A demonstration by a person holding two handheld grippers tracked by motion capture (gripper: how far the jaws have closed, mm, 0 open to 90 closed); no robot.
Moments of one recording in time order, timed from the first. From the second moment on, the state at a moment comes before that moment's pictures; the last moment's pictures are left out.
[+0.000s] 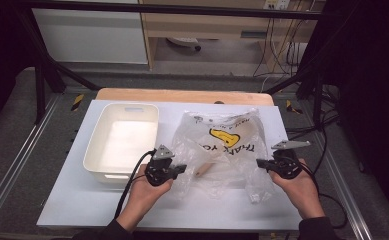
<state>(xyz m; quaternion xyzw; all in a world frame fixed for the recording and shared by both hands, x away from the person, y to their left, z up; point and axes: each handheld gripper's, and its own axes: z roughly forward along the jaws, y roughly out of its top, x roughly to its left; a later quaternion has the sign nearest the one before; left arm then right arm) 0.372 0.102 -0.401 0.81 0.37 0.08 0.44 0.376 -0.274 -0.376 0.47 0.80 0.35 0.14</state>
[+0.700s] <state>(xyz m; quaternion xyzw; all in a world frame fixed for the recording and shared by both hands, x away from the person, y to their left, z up) 0.374 0.100 -0.404 0.82 0.36 0.08 0.44 0.380 -0.264 -0.378 0.46 0.81 0.33 0.15</state>
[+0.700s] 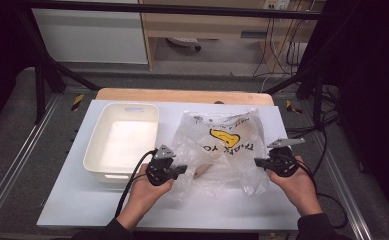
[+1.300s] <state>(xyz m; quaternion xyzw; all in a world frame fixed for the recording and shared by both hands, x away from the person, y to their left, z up) 0.371 0.098 -0.413 0.82 0.37 0.07 0.44 0.365 -0.251 -0.436 0.46 0.83 0.30 0.13</state>
